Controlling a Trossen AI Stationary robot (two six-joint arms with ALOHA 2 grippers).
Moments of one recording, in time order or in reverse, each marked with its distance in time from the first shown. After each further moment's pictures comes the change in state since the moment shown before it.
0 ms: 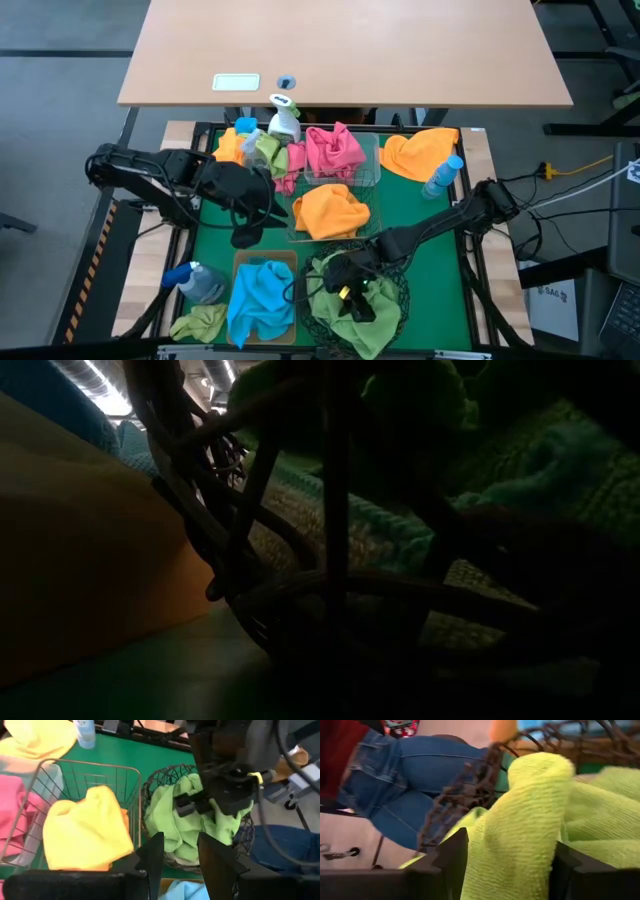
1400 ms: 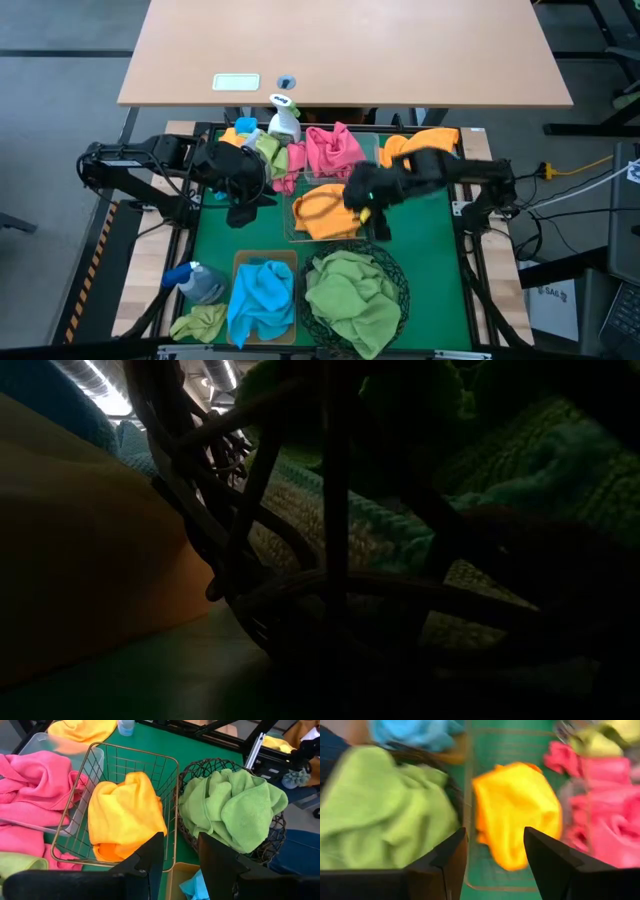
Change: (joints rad) left arm 0.124 -0.068 0.000 -0.140 -0.012 0.009; right arm -0.275 -0.052 0.688 -0.966 0.455 -0.385
